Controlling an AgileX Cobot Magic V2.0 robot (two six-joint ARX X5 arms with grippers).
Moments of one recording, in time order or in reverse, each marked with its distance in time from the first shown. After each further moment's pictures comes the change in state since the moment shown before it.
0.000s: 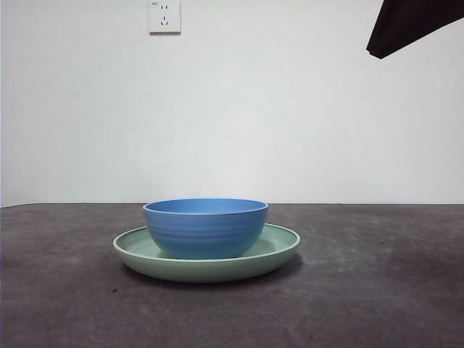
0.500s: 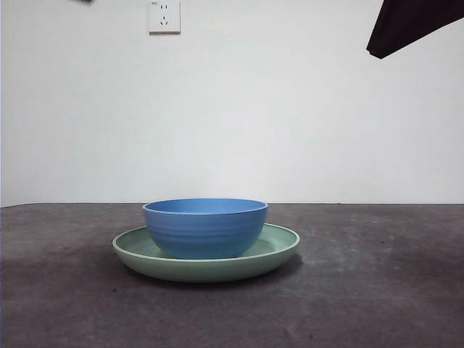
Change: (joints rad) left arm -0.414 0.415 0.237 -0.515 0.218 -0.065; right arm 0.000 0.000 0.000 0.000 0.000 0.000
